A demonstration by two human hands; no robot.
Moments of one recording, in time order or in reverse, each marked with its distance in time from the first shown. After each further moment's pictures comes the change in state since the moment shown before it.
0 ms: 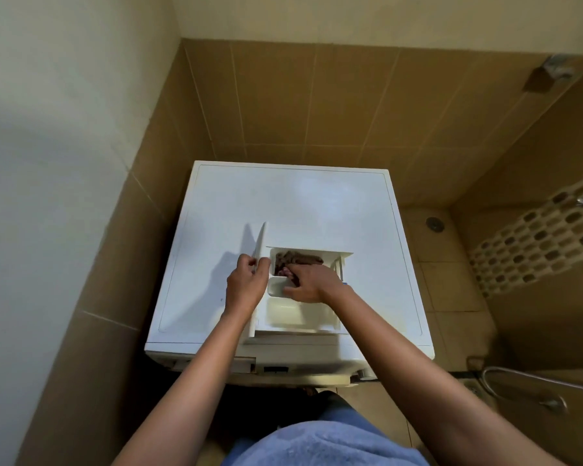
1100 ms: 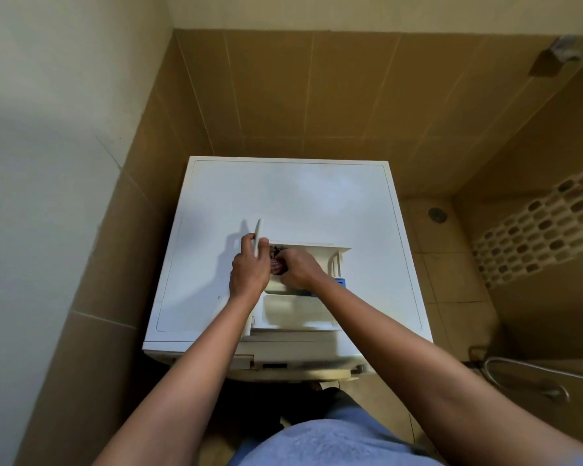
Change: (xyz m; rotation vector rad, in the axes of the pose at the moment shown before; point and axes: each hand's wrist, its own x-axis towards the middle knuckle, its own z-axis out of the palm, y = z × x) left_hand 0.024 0.008 0.020 0.122 0.068 0.057; right_hand 0.018 -0.019 -0.007 0.297 0.109 0.005
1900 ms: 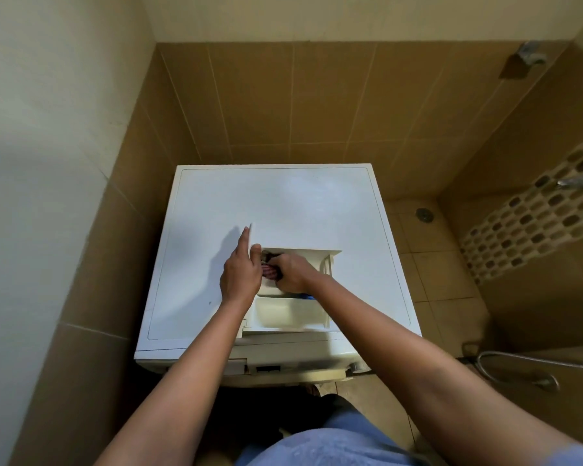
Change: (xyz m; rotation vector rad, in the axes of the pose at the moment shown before) left_hand -0.005 -0.003 0.003 0.180 0.060 0.244; right_hand -0.014 0.005 -0.013 -0.135 -0.061 -0.137
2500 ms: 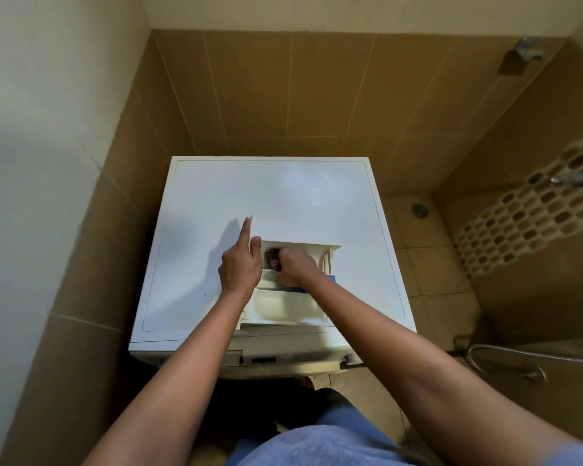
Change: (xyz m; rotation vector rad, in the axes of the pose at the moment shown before) left_hand 0.004 -0.007 0.010 0.025 0.005 0.035; right_hand -0.005 0.000 0.006 -0.028 0.048 0.240
